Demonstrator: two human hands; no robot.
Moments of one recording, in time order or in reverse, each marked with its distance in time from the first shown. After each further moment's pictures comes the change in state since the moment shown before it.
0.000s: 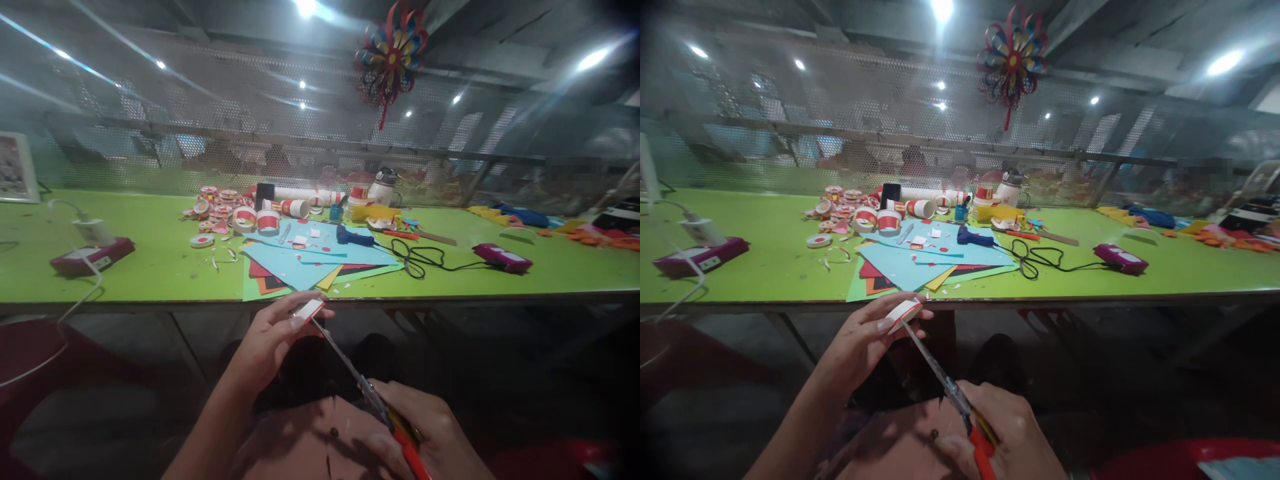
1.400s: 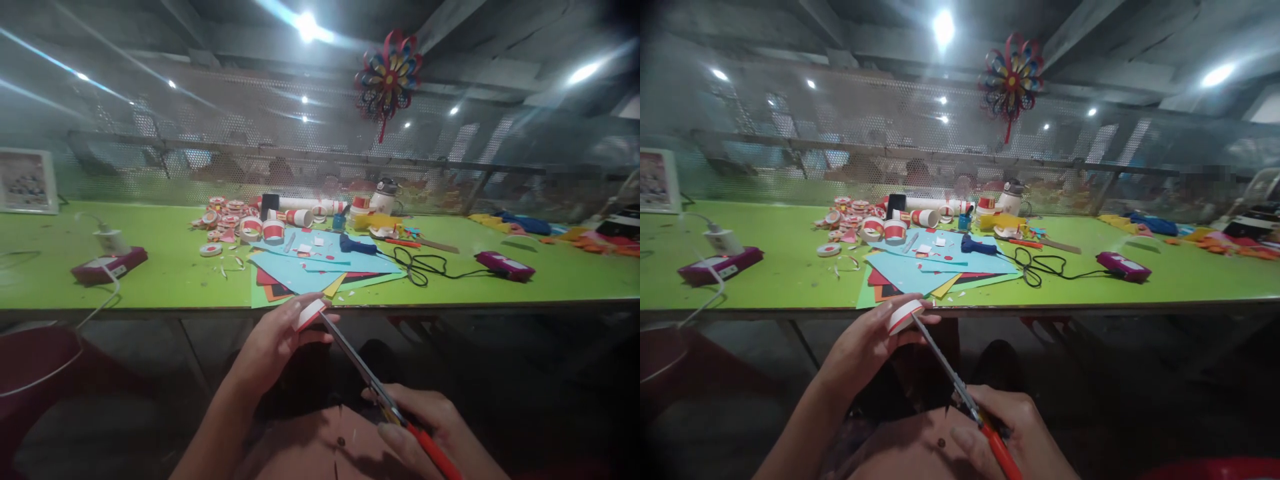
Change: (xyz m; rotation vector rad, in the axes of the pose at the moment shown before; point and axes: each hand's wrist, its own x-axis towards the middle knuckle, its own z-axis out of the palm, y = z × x) left_hand -0.002 0.013 0.004 -0.039 0.000 -0.017; right_hand 0.013 -0.020 -0.017 0.152 -0.017 0.090
